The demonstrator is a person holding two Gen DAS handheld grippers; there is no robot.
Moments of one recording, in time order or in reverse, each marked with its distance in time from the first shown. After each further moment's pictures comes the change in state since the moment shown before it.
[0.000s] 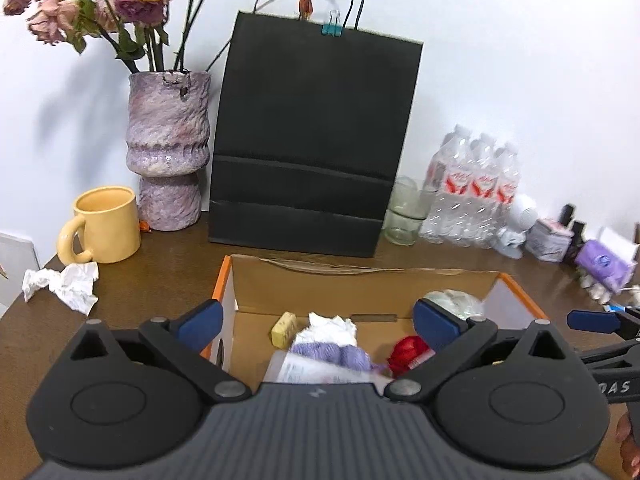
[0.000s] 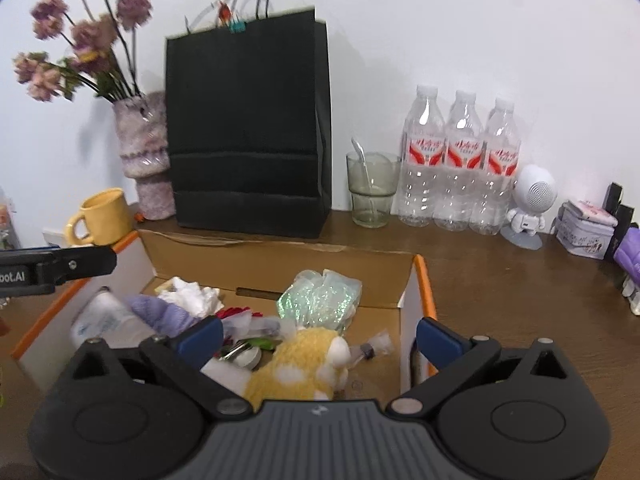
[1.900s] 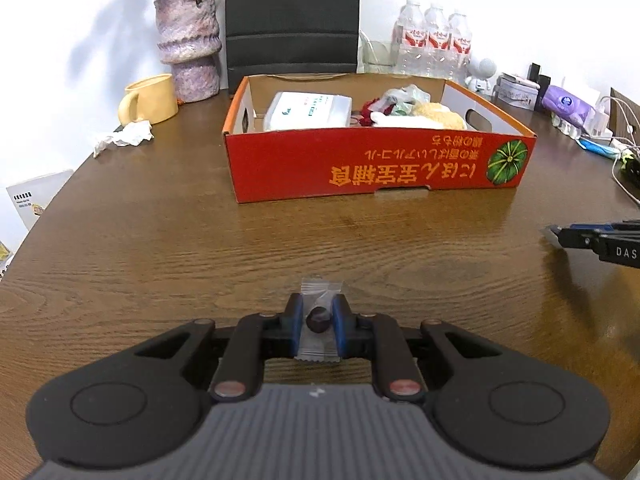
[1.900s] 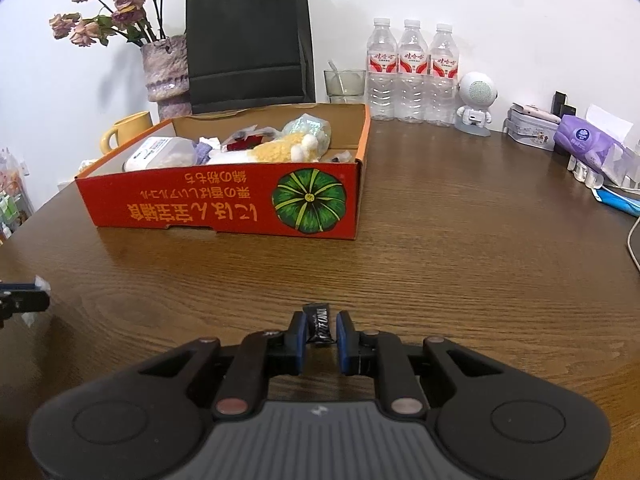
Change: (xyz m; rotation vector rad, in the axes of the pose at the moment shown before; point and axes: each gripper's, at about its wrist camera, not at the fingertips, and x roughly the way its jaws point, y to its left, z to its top) left arm -0.139 -0.029 -0.147 0.134 0.270 0.086; right arm -0.118 -0.017 -0.150 0.040 0.133 -0.007
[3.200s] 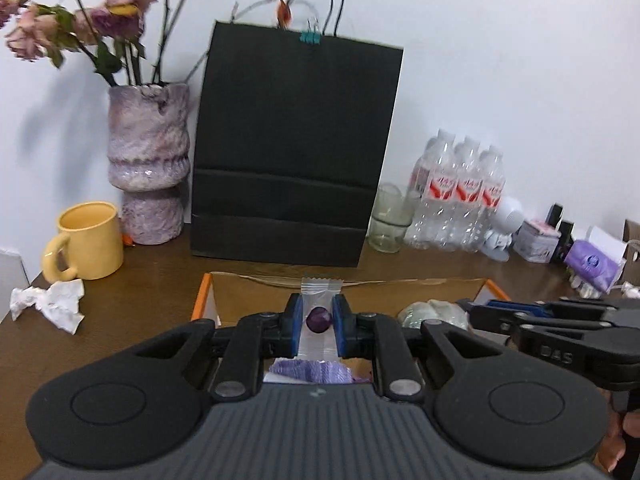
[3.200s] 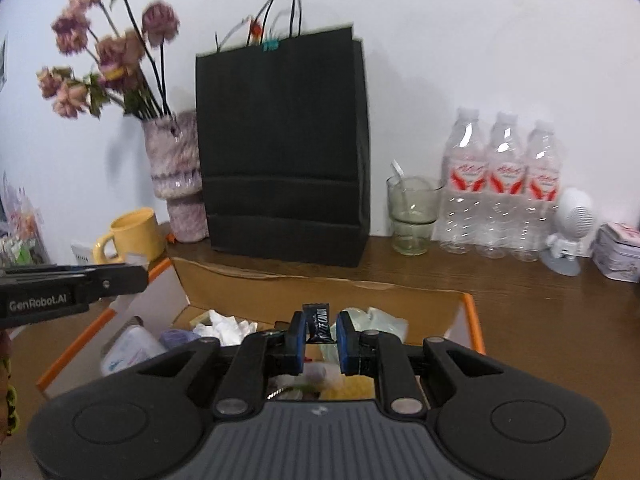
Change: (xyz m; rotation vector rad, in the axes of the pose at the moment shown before) left arm 0.126 0.027 0.199 -0.094 -0.256 -0.097; right arm 0.135 0.045 0.200 -0.065 -0.148 0.101
